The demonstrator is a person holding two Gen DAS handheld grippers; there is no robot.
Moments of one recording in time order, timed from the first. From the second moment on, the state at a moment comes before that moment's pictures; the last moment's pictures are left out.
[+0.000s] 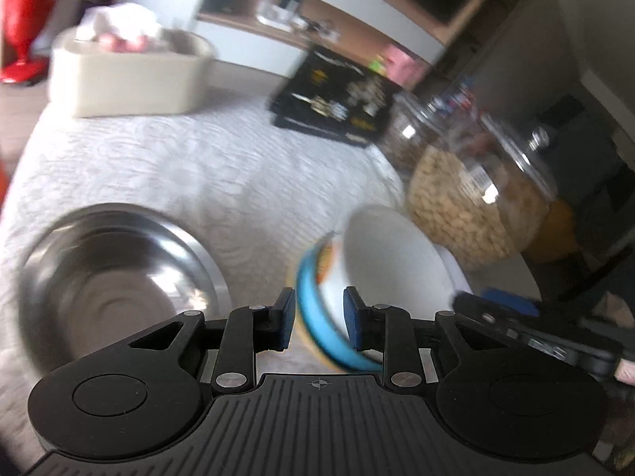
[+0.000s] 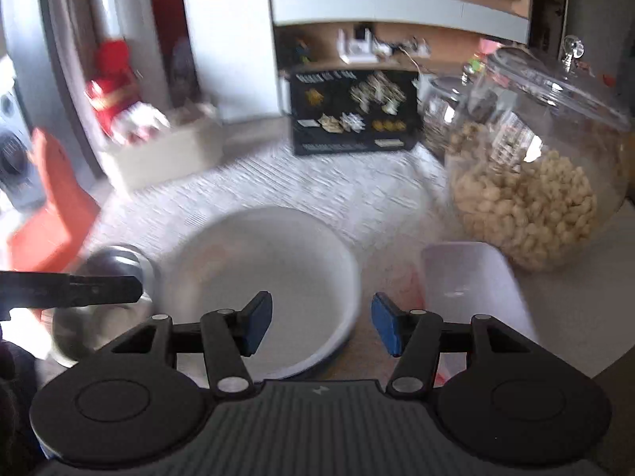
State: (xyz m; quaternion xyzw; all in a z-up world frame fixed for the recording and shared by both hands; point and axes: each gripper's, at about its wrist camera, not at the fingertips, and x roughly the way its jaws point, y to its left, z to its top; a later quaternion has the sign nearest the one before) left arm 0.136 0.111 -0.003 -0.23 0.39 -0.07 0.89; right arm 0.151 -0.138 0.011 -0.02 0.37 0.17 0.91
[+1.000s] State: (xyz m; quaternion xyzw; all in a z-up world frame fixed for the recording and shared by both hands) left arm 0.074 0.215 -0.073 -0.30 0.42 0.18 0.84; right arm 0.128 -0.016 -0.079 0.07 0.45 0.28 0.84
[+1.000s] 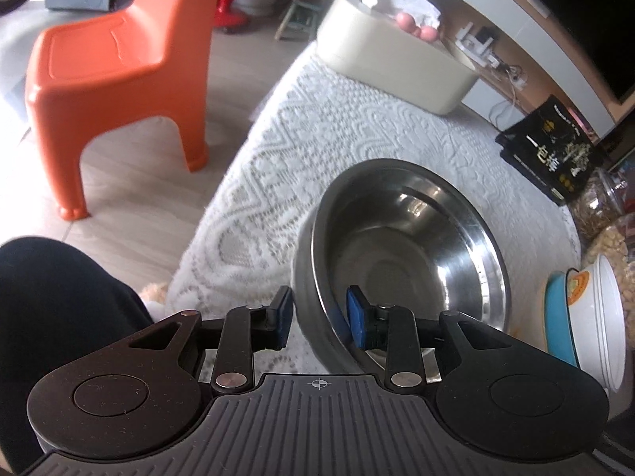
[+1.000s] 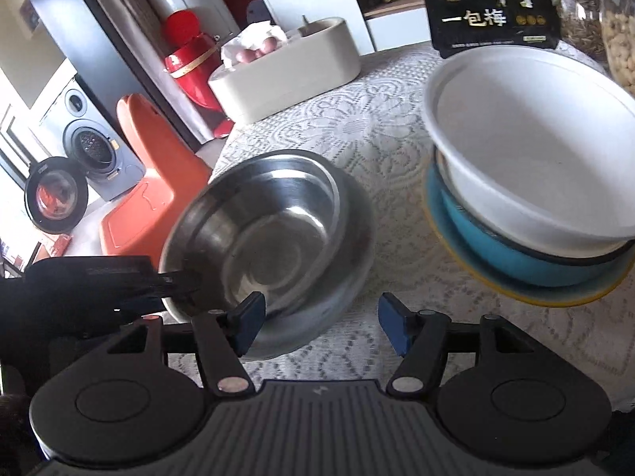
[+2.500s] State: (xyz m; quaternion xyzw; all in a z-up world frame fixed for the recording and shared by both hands) left arm 0.107 0.111 0.017 -0.25 0.36 0.09 0.89; right arm 0.147 -0.113 0.008 0.08 0.28 0.29 0.91
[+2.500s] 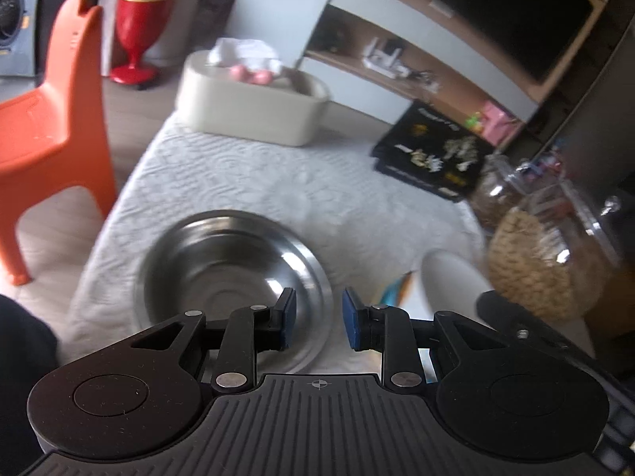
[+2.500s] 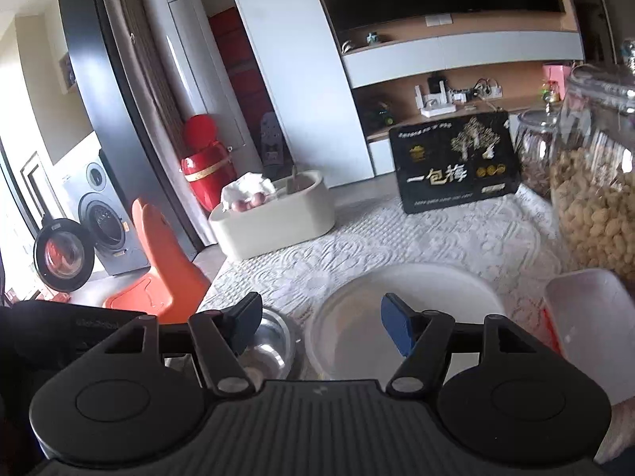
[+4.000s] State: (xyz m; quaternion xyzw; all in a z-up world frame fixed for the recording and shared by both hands) left arm 0.220 0.056 -0.069 -0.17 0.50 -0.05 0.85; right arm 0.287 -0.162 -0.103 0.13 0.55 0.32 0.76
